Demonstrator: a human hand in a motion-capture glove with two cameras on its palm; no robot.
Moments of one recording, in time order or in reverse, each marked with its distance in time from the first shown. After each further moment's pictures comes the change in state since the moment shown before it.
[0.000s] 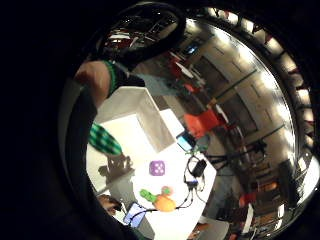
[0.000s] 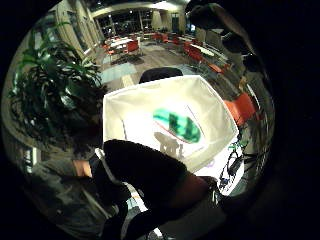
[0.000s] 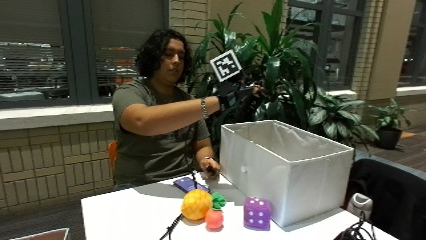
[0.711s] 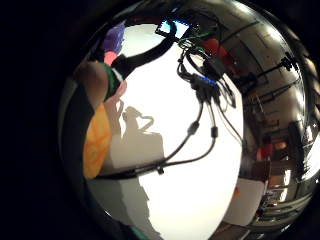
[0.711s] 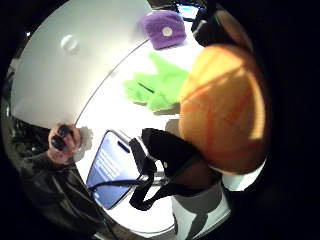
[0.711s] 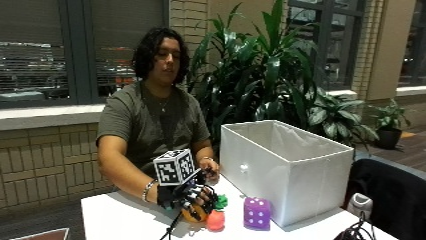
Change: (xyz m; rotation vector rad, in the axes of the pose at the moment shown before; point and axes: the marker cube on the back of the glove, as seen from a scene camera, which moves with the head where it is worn) arm 0.091 0.306 0.224 -0.292 -0.164 0.336
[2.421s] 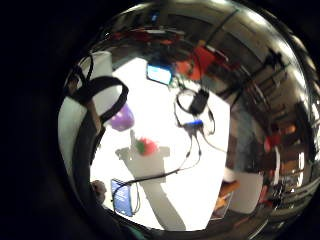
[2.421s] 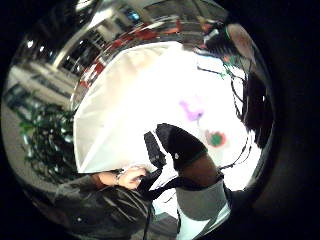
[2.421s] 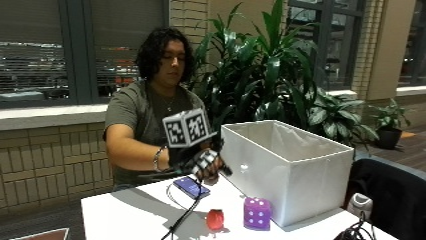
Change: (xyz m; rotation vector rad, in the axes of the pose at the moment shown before) arm 0.000 -0.086 -0.126 0.001 -0.035 0.236
